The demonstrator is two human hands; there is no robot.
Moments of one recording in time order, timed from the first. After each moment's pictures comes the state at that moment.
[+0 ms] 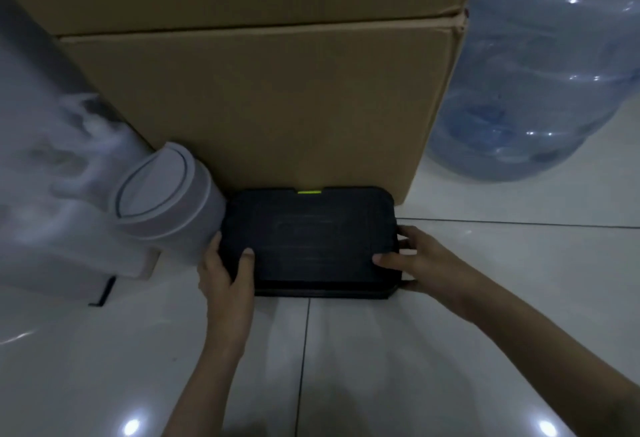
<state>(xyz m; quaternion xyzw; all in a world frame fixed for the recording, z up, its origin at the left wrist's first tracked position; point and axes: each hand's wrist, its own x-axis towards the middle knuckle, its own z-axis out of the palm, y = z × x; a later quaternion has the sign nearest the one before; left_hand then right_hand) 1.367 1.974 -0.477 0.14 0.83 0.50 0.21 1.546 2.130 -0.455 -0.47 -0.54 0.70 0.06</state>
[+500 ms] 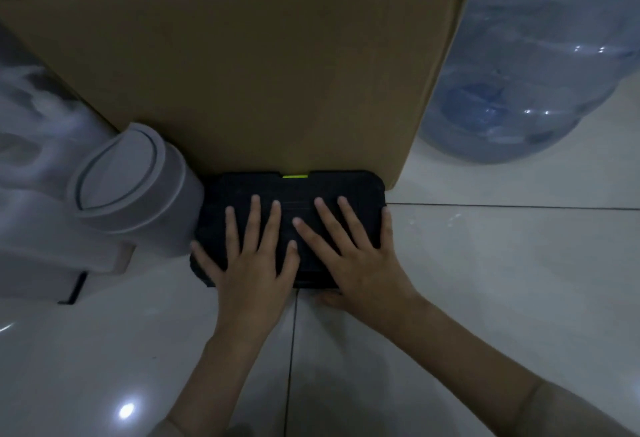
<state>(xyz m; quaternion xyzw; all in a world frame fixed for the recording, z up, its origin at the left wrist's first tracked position) 1.386 1.996 -0.490 0.42 0.90 0.11 0.08 1.512 2.084 -0.487 -0.27 -0.96 0.04 -0.01</state>
